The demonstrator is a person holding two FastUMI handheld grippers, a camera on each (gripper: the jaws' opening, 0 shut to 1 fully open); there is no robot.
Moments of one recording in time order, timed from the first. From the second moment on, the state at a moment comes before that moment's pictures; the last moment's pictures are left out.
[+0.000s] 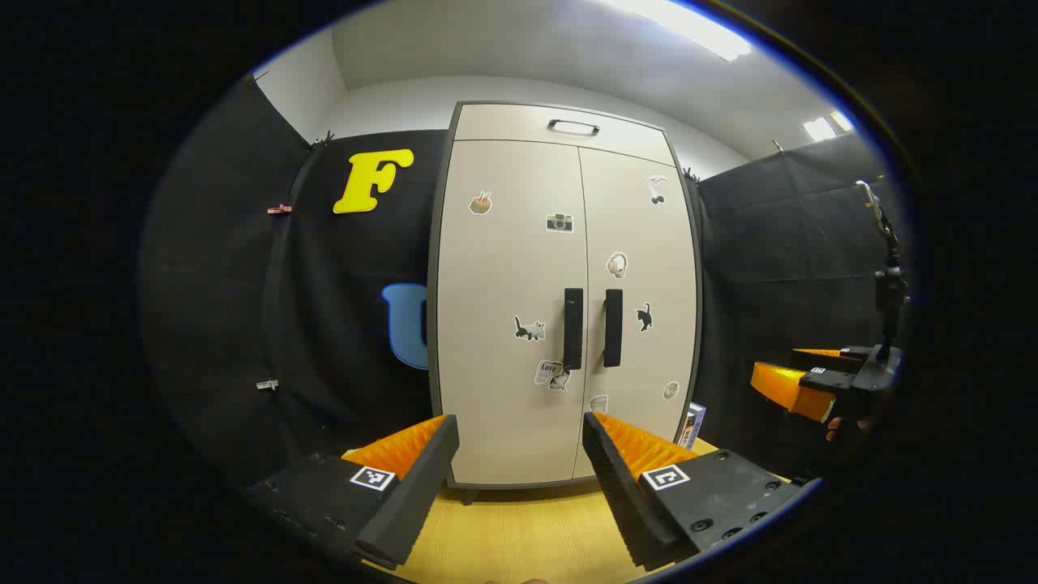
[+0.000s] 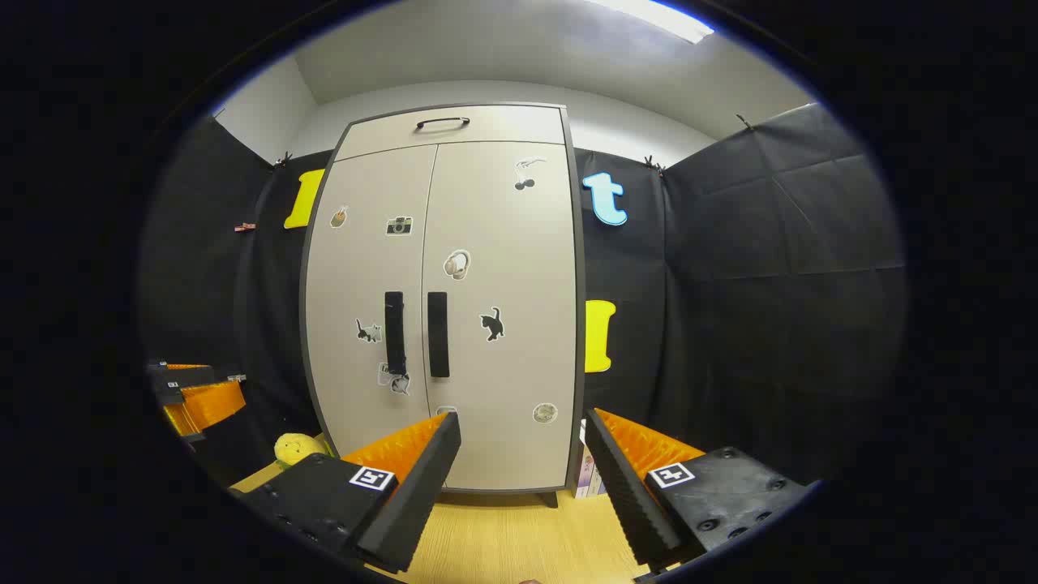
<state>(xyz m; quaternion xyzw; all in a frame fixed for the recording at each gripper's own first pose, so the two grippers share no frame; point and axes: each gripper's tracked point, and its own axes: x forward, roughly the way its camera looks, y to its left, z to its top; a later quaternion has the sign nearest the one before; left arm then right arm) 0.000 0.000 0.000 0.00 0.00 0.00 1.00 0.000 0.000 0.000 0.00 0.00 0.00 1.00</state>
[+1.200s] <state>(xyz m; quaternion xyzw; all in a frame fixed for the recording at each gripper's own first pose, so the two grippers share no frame) 0.013 0.011 -0.027 0.00 0.02 0.00 1.00 0.027 0.022 -0.006 0.00 0.03 0.01 1.00</state>
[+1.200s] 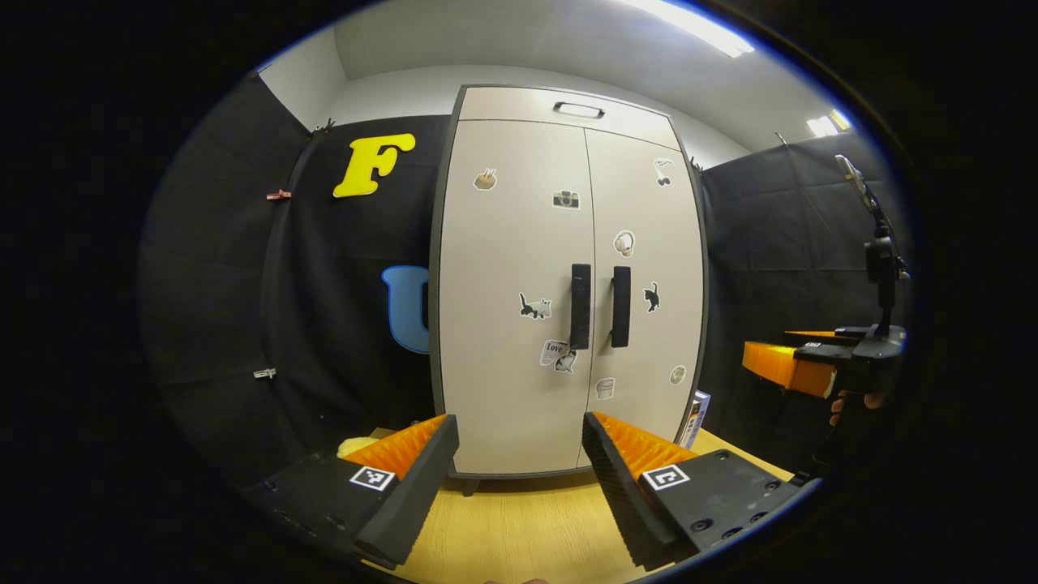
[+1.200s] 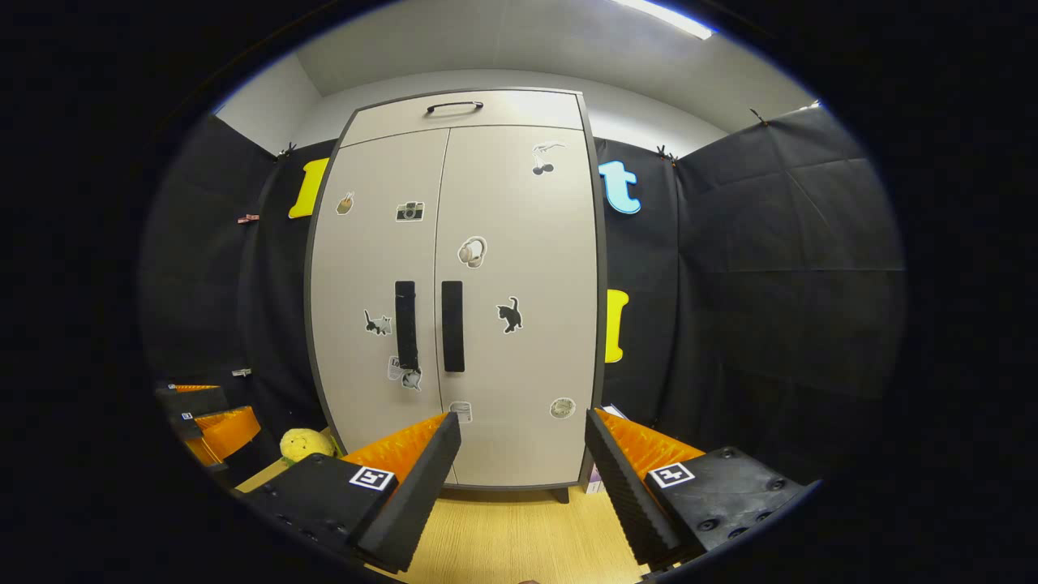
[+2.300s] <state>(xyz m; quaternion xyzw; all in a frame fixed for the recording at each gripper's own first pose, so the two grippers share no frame) 0.042 0.069 -0.052 0.00 0.08 0.06 0.99 0.196 0.109 0.011 0.03 0.06 0.07 1.00</state>
